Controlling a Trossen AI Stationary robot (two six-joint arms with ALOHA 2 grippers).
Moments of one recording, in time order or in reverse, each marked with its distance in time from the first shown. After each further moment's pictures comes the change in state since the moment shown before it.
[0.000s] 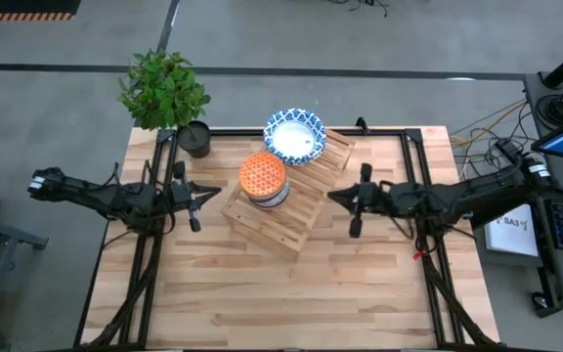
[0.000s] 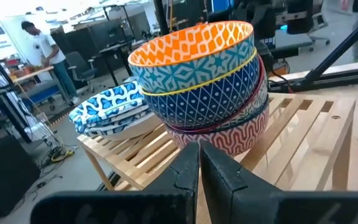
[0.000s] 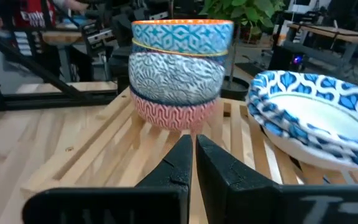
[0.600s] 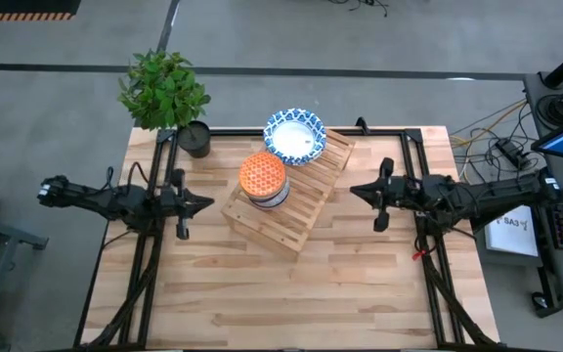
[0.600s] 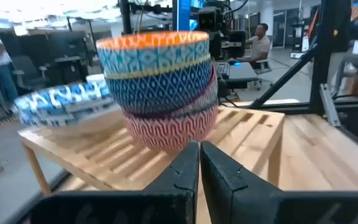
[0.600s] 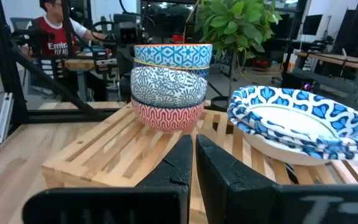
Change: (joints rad) left arm 0.000 -0.260 -0.162 0.001 0.186 -0.117; right arm -0.079 -0.360 -0.192 -0.030 -0.148 -0.054
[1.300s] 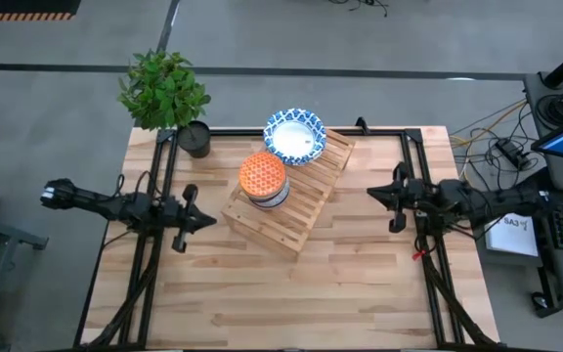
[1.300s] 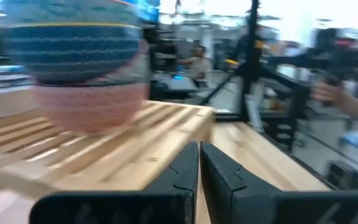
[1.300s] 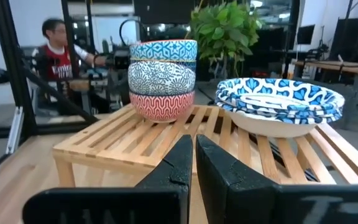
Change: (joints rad) left arm 0.001 -0.064 -0.218 0.217 0.252 -0.123; right arm 0.000 -0.422 -0.194 -0.115 0.000 0.034
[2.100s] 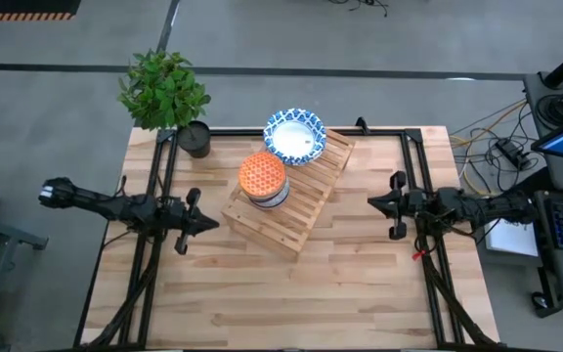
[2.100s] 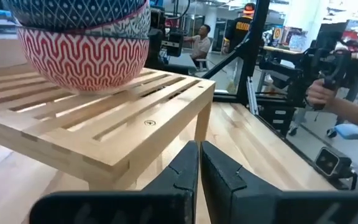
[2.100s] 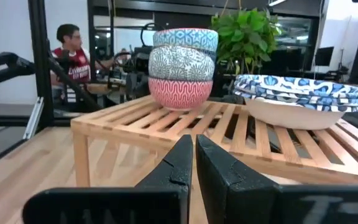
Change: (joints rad) left arm 0.000 0.040 -0.001 -0.060 0.008 -0.103; right arm 0.000 -0.192 -0.213 0.042 -0.079 -0.068
